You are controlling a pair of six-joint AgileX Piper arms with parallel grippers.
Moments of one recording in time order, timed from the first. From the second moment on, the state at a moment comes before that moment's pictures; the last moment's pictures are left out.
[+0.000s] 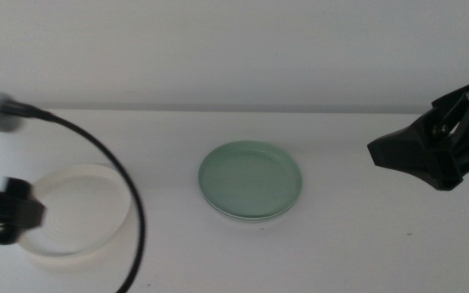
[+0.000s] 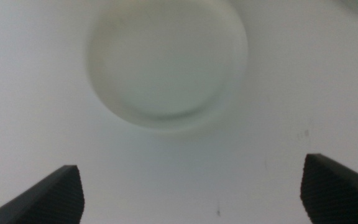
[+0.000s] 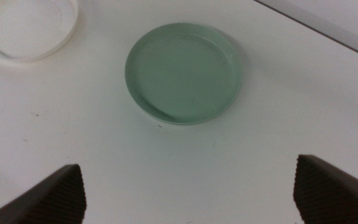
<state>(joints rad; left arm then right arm) -0.04 0.94 -0.86 -0.04 1.06 0.09 0.55 1.09 -1.18 0.06 0.99 -0.10</state>
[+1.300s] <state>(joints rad) 0.35 1.91 -1.18 -0.30 0.88 0.45 0.55 1.09 -1.18 0.06 0.99 -0.10</state>
